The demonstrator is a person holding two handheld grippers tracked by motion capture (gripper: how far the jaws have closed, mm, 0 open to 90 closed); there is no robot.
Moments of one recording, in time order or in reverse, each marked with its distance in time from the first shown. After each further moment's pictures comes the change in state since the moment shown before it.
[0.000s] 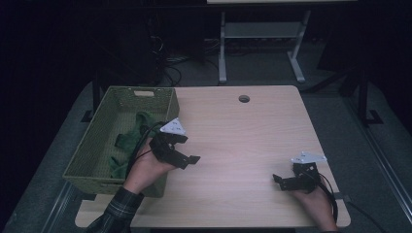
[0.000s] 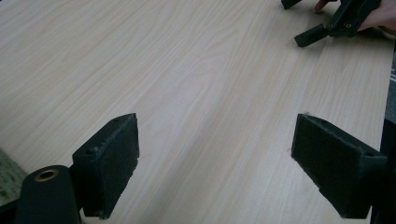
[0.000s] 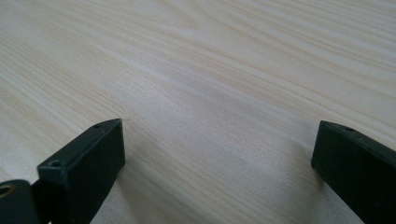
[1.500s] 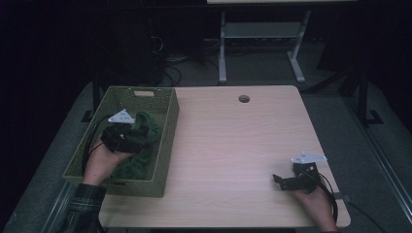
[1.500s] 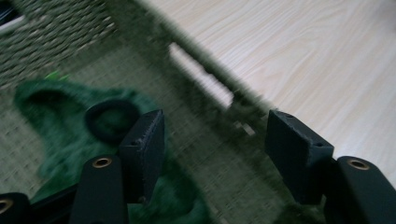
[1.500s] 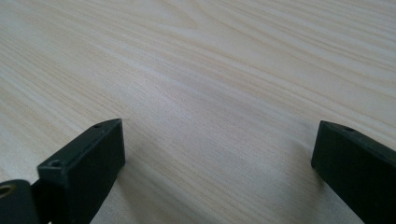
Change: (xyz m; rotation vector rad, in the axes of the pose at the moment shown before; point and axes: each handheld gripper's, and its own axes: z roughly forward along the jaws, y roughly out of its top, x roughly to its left) left arm 0.079 -0.068 -0.077 0.022 0.226 -0.183; right arm 0.000 0.000 0.000 0.001 0.000 0.001
